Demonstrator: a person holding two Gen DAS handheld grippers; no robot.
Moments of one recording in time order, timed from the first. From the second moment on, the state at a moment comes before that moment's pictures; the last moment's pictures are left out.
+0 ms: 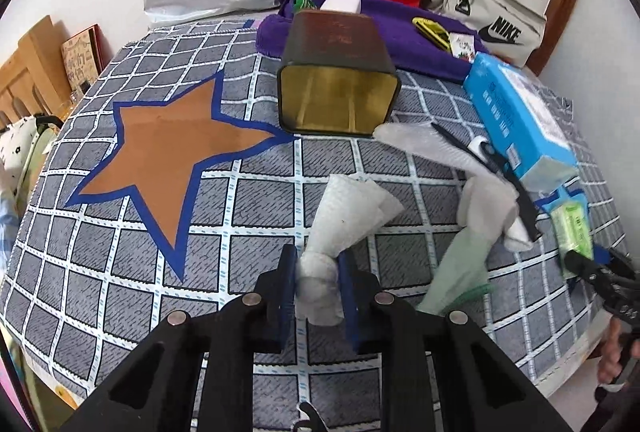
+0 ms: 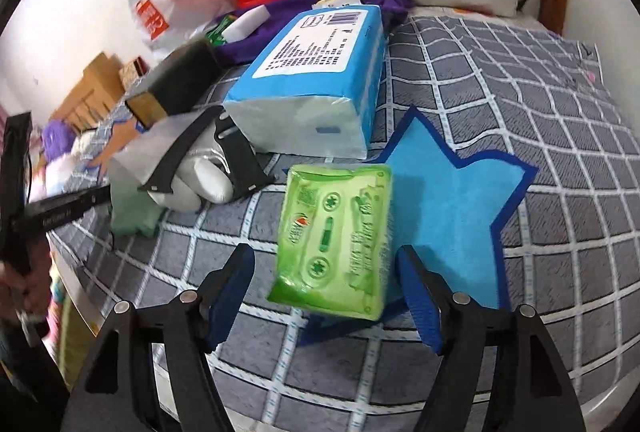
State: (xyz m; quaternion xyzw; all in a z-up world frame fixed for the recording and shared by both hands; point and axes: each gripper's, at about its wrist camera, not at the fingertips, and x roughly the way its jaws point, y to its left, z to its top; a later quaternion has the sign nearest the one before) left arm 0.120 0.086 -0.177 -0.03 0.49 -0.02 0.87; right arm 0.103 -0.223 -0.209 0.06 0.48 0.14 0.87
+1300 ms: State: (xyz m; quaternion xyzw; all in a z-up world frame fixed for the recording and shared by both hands) left arm 0.193 0.082 -0.067 -0.07 0.41 -0.04 0.91; right arm 0.173 -0.224 -0.080 0.02 0.38 0.18 0.91
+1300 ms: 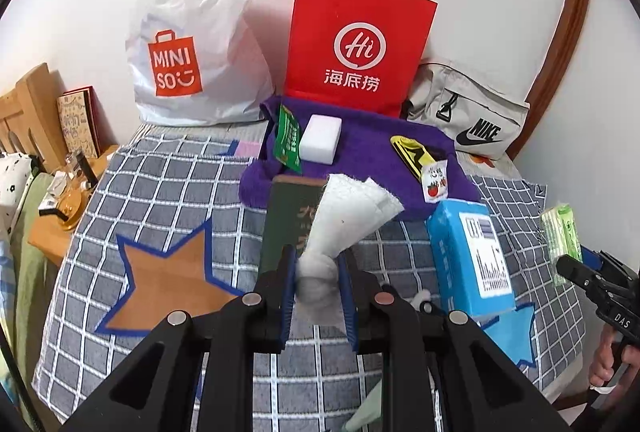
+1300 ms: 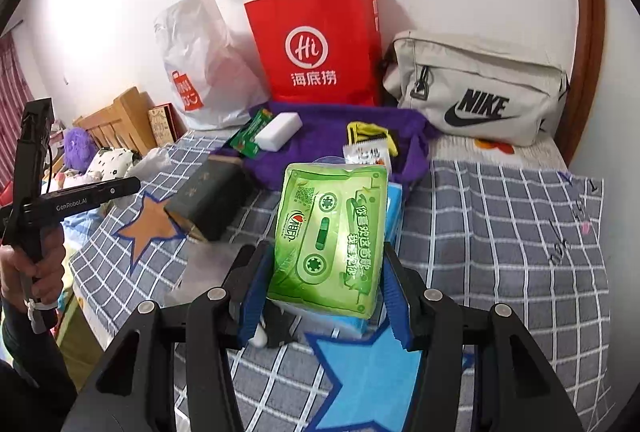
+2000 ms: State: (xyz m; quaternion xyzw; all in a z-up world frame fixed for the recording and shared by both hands) left arm 0.260 0.070 -0.052 -0.05 0.40 -0.05 0.91; right arm 0.245 -0.210 -0.058 0.02 0.36 0.19 0.91
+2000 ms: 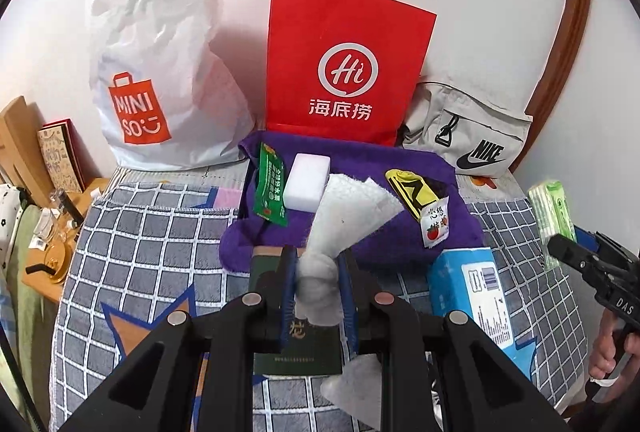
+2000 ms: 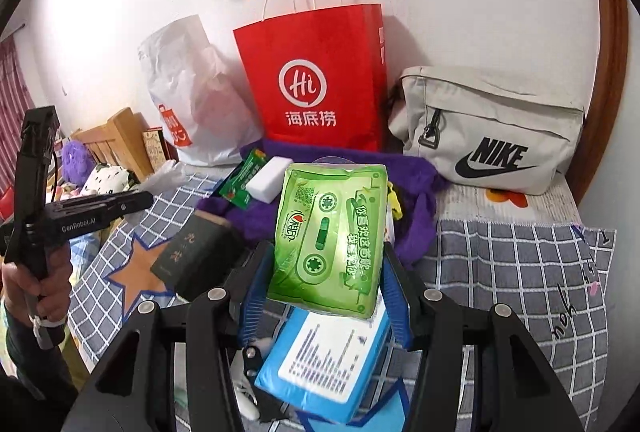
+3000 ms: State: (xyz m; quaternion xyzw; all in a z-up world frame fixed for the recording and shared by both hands) left arm 0.365 0.074 -0.091 -0.05 0.45 -0.04 0.89; right arm 0.367 -0.195 -0.080 0.02 0.38 0.17 0.91
